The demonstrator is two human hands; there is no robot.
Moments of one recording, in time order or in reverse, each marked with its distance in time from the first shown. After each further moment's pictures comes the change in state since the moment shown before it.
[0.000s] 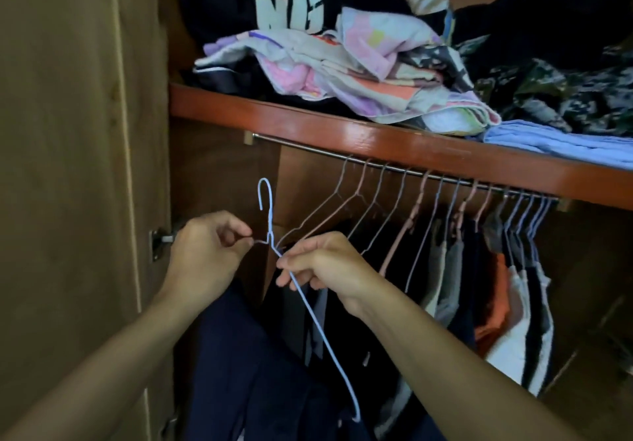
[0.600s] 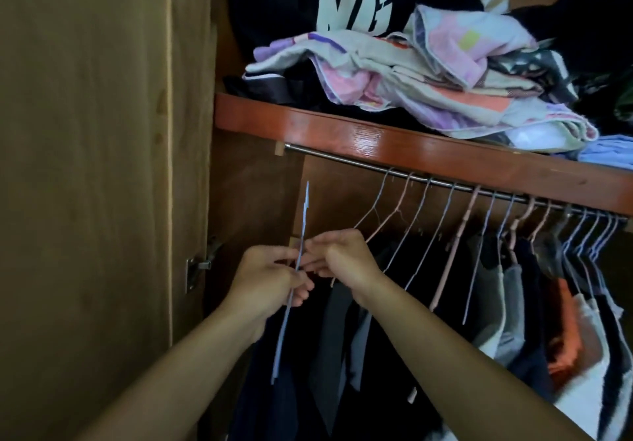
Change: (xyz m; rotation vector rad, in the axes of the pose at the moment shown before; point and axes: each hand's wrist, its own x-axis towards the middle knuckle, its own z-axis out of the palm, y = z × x) left_hand 0.034 -0.021 0.015 -0.599 -0.349 -0.497; right_hand 0.113 0.009 0.031 0.015 0.237 -0.071
